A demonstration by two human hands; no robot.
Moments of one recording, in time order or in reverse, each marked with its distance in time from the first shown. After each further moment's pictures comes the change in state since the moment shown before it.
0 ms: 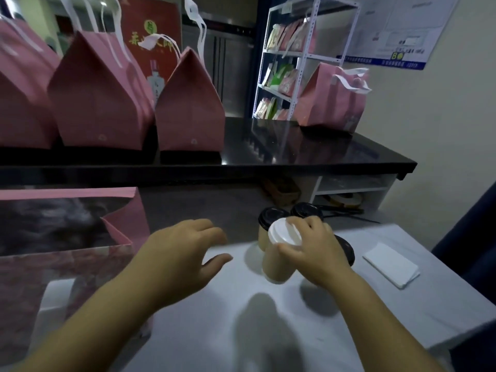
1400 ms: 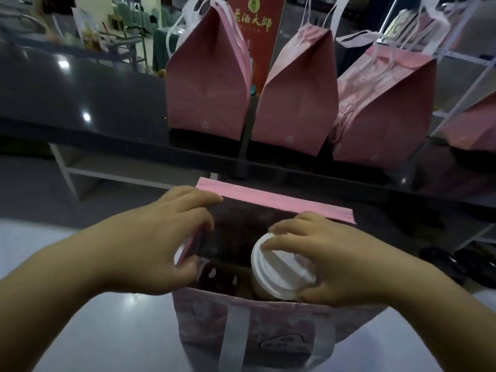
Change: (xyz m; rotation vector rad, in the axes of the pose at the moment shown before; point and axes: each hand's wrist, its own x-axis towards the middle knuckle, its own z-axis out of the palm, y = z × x) left_hand -0.162 -0.252 -0.140 0.004 -0.246 -0.166; right_hand 0.028 -0.324 0.051 -0.318 -0.520 -0.966
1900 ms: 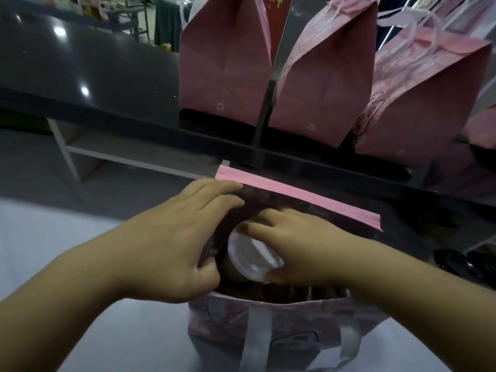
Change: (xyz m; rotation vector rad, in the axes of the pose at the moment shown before) left_hand 0.002 -0.001 0.009 -0.125 0.050 0.029; right_hand 0.072 -0.014 0.021 -0.148 -0.091 -0.033
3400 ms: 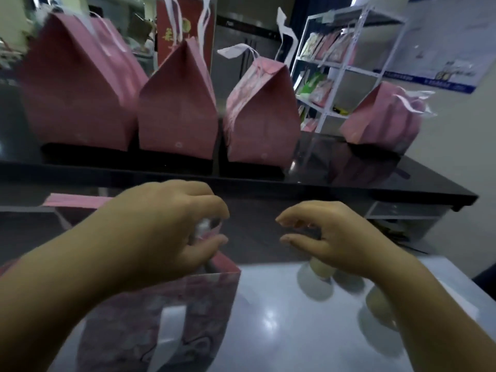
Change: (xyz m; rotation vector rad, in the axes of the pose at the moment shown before) left_hand 0.105 0.156 0.006 0.172 0.176 0.192; right_hand -0.222 0.099 0.013 0.344 0.497 0.417
